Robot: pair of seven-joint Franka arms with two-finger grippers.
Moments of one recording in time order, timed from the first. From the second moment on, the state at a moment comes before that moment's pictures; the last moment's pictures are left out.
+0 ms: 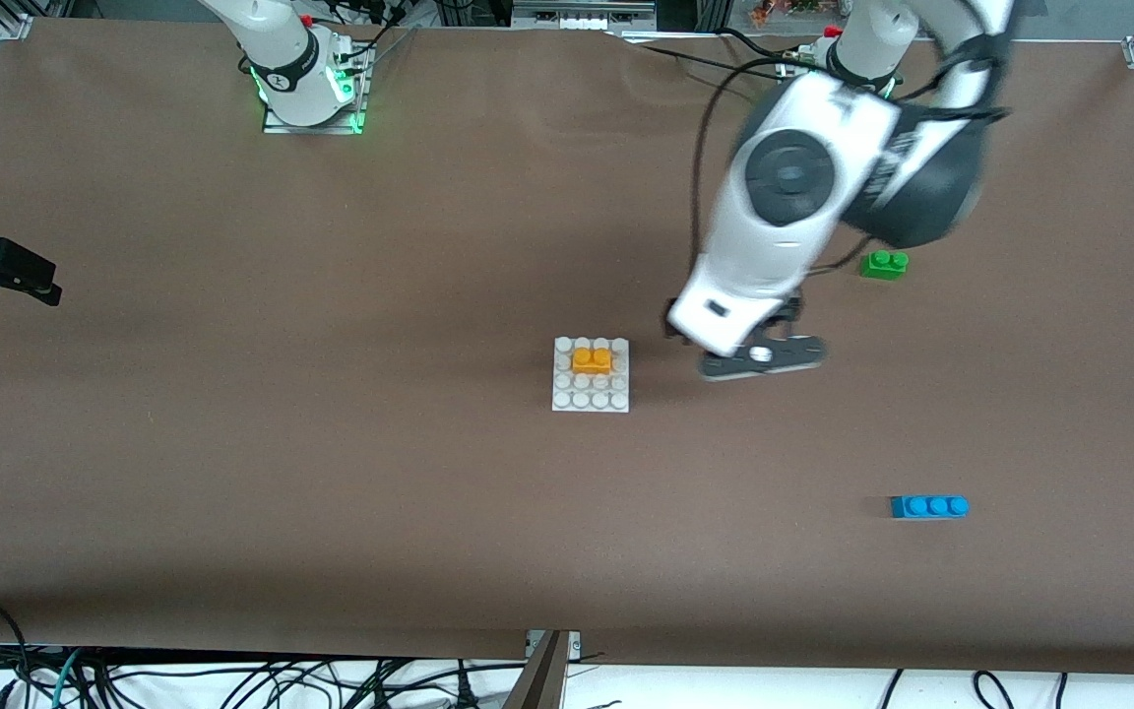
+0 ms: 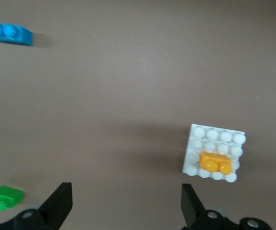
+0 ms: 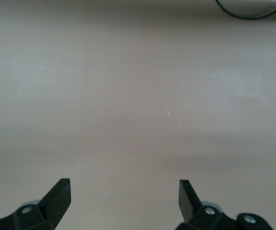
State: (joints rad) left arm -0.44 0.44 0.00 -1.28 0.03 1.66 -0.58; right arm 0.06 0.15 -0.14 -1.49 -0.04 1.68 -0.12
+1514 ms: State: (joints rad) left arm -0.05 0.00 -0.05 -1.70 -0.01 1.72 -0.09; right arm 0.05 0.15 -0.14 -1.49 -0.04 1.68 -0.12
